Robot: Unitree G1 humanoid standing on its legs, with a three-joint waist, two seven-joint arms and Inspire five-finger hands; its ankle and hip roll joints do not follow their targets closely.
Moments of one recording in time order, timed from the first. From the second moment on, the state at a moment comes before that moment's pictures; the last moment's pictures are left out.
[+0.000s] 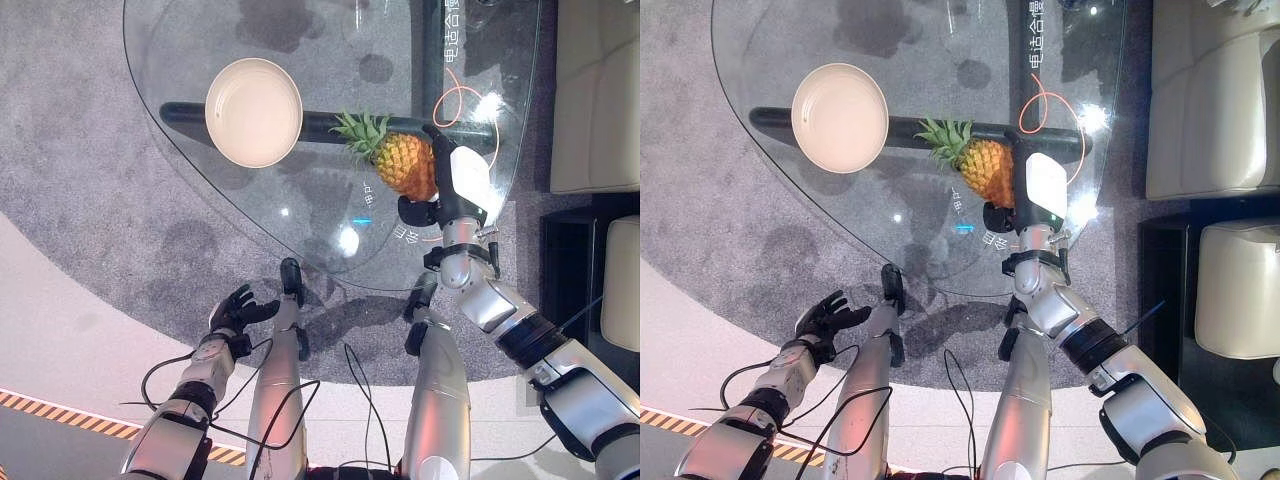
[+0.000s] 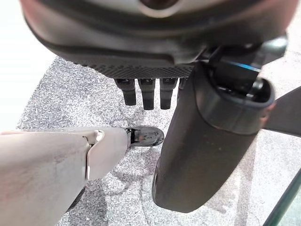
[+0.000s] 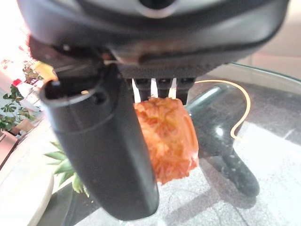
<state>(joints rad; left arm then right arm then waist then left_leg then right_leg) -0.47 0.33 -0.22 1.08 -0.65 -0.07 0.05 -0.75 -0.60 0.64 0.30 -0.12 0.30 -0.62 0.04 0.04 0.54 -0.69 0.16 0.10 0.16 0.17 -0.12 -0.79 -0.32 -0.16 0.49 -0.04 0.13</state>
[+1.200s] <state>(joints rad) -0.48 0.36 -0.21 1.05 -0.74 -0.06 0.01 -0.82 -0.63 0.66 0.35 -0.10 0.30 -0.57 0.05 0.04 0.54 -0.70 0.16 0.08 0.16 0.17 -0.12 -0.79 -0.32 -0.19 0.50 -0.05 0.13</state>
